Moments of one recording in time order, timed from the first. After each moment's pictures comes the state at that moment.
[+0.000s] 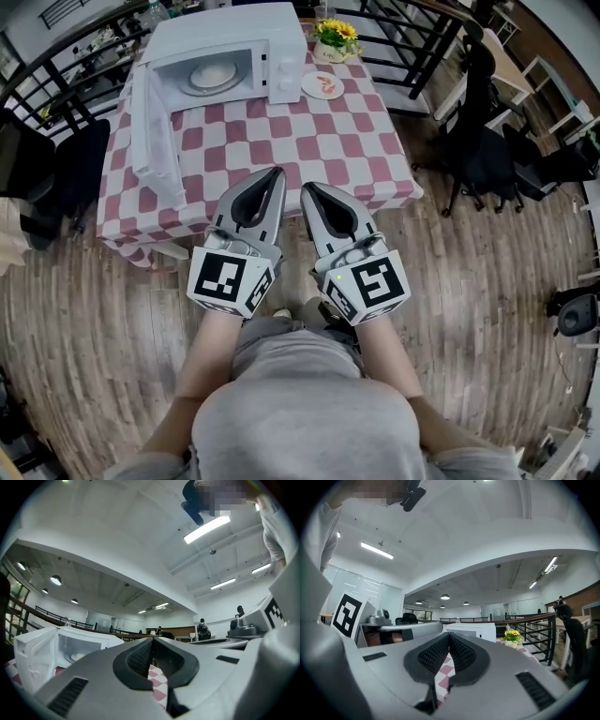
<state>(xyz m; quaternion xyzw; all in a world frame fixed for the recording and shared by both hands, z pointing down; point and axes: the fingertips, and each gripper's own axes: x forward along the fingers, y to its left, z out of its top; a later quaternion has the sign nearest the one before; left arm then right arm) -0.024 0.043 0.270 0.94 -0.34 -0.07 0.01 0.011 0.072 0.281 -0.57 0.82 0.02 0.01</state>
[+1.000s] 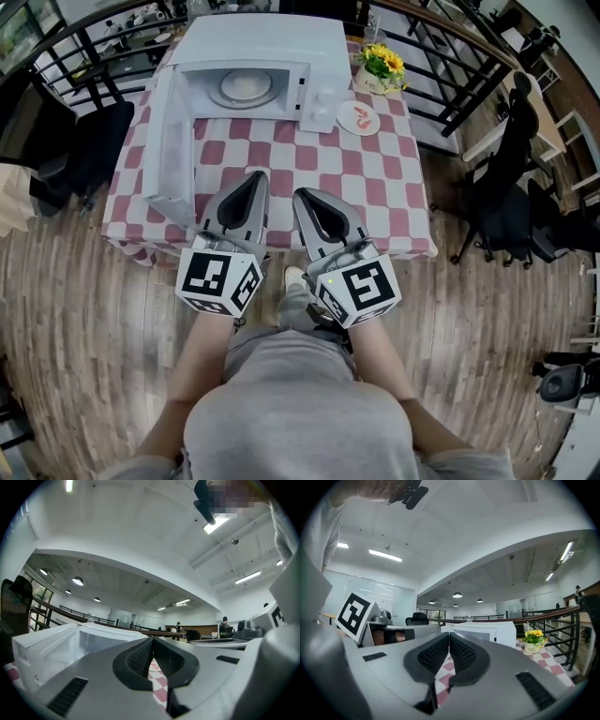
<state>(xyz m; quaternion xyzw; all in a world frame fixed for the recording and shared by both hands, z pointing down) -0.058 -0.069 0.286 0.89 -0.46 -0.06 0.05 -0.003 -0.036 0.288 -0.48 0.88 0.01 0.01</state>
